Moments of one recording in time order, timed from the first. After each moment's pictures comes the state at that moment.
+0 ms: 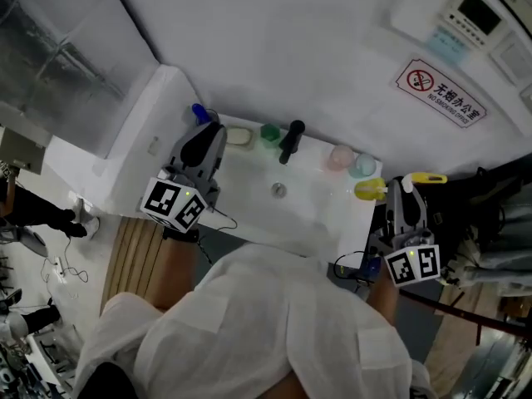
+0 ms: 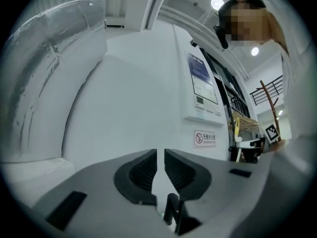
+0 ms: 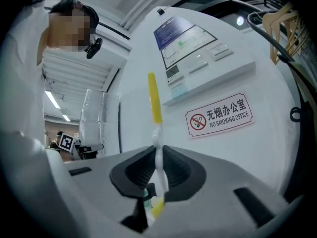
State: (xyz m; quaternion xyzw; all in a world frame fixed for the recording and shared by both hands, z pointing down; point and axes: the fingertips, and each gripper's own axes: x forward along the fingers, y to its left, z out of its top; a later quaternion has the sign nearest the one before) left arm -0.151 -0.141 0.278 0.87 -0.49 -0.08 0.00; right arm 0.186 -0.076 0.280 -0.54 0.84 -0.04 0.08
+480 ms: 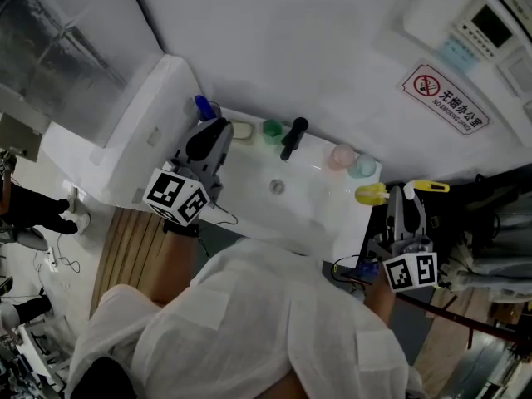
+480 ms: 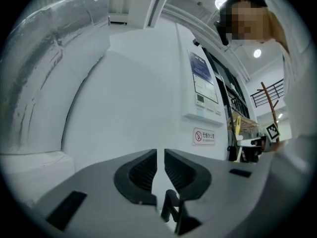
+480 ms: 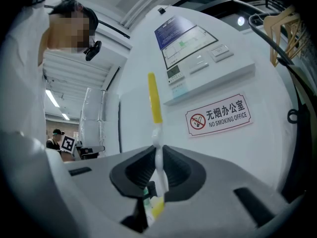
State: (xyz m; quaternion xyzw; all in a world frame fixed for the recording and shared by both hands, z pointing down) left arm -0.154 -0.143 0.293 0.87 -0.48 -0.08 0.02; right arm 0.183 -0.068 0.279 -0.54 0.84 -0.04 0.07
